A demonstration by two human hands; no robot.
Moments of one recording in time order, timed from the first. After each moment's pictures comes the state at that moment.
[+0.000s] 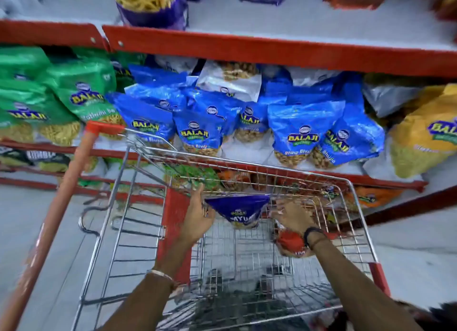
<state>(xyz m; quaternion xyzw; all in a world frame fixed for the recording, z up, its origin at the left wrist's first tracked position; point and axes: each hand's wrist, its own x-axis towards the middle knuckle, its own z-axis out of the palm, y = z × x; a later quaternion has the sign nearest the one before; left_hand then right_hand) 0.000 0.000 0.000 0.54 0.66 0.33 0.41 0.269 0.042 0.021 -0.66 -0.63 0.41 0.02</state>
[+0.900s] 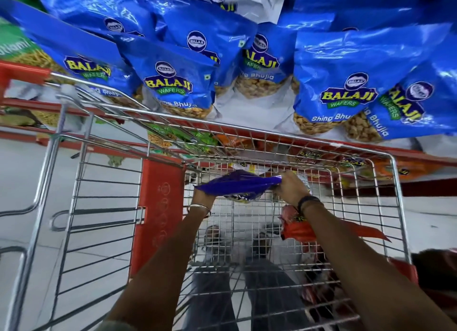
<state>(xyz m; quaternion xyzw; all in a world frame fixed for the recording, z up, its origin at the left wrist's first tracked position) 0.027 0.038 -0.133 0.11 0.68 0.41 0.60 0.258 0.092 -0.075 -0.58 -0.71 0.40 -0.03</state>
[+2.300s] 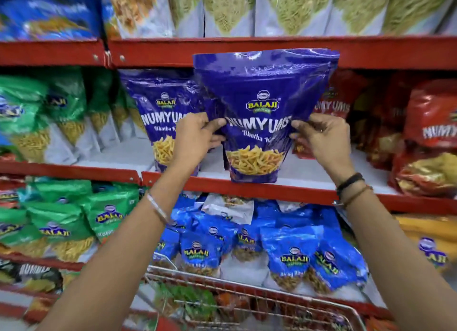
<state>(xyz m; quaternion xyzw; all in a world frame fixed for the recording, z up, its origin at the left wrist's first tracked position) 0.013 0.180 0.431 0.57 0.49 0.61 0.27 0.249 0.194 0.428 -0.36 -0.65 0.28 0.61</state>
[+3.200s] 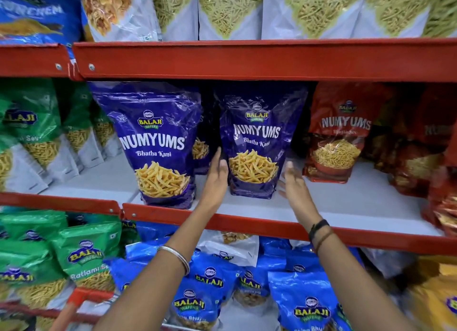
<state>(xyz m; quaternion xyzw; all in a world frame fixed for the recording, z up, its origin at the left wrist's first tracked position) 0.025 0.304 0.327 0.59 0.51 0.53 0.32 0.211 0.308 0.318 -0.49 -0.55 0.41 0.54</state>
